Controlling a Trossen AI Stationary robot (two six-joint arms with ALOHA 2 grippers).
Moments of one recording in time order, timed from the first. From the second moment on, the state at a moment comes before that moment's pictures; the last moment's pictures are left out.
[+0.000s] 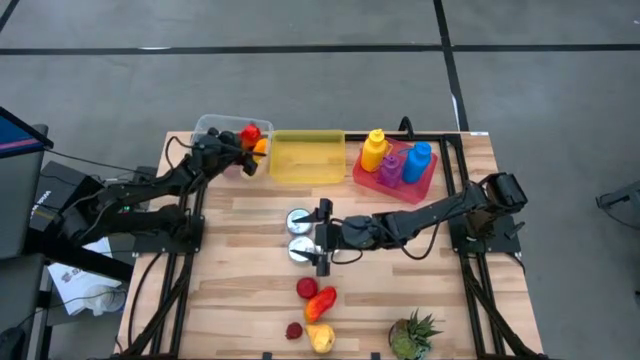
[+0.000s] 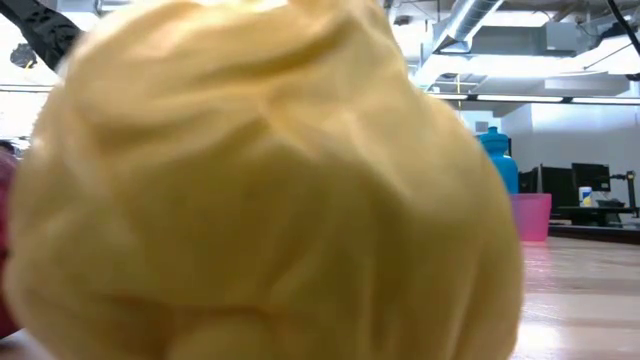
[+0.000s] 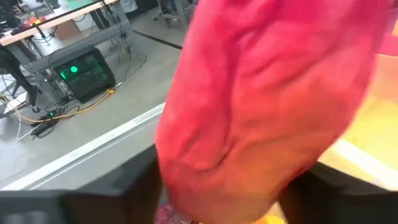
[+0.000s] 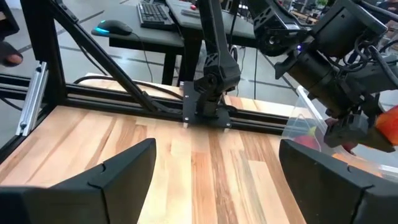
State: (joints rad) left arm 0.76 1.00 0.38 0.31 -0.26 0.19; right arm 0.27 1.75 1.24 0.28 0.35 -0.11
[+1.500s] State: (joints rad) left arm 0.26 0.72 0.38 0.32 0.17 -0.03; right arm 0.45 1.86 1.31 -0.31 0.07 0.02
